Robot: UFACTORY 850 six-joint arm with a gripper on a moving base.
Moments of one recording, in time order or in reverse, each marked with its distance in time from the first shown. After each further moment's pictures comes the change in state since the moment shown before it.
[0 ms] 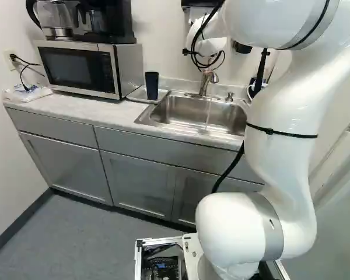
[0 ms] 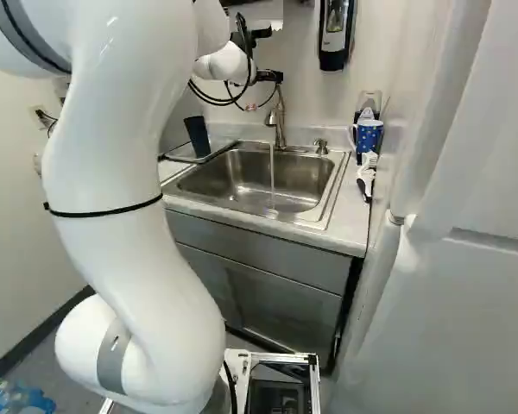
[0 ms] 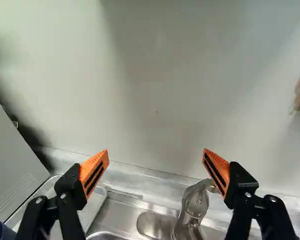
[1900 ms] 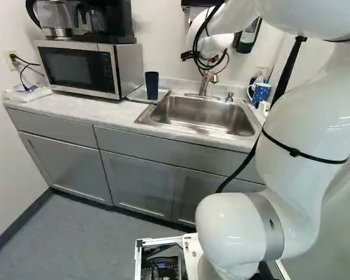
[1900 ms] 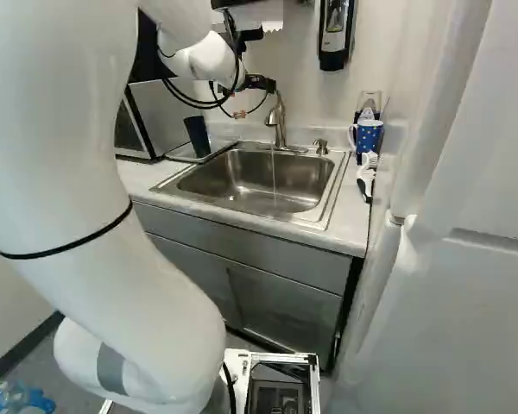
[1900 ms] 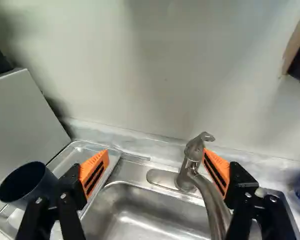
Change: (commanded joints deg) arm 1.2 13.0 14.1 0.0 -4.8 0.0
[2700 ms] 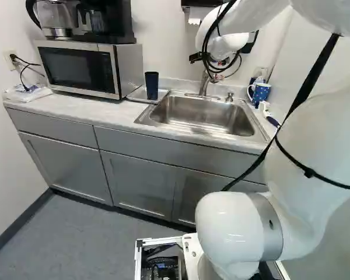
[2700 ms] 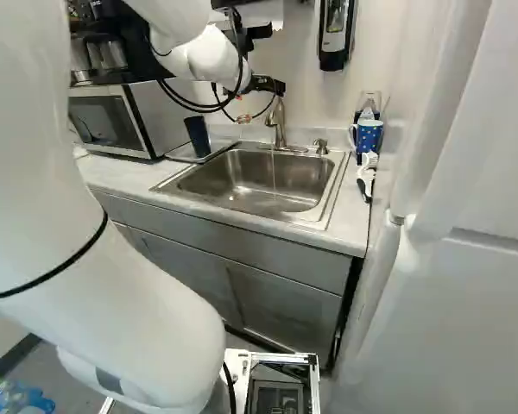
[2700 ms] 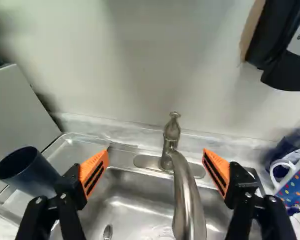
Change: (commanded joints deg) arm -4.0 8.0 8.0 0.0 -1.4 0.0
